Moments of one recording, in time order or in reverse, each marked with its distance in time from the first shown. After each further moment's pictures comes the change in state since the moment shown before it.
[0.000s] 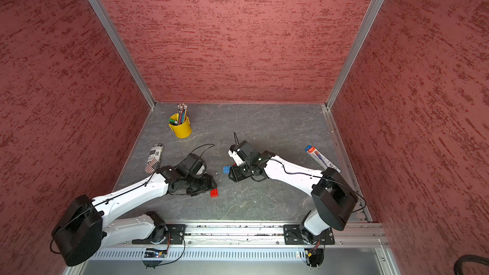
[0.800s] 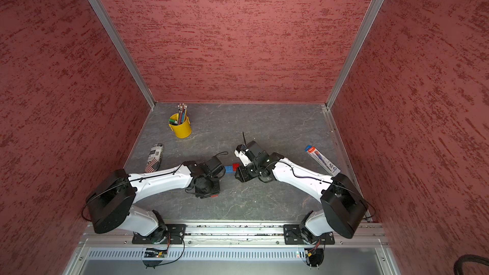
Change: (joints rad) left arm -0.159 0.306 0.178 -0.117 -0.171 -0.196; right arm -0.061 -0.089 -0.065 0.008 -0.005 -0.062
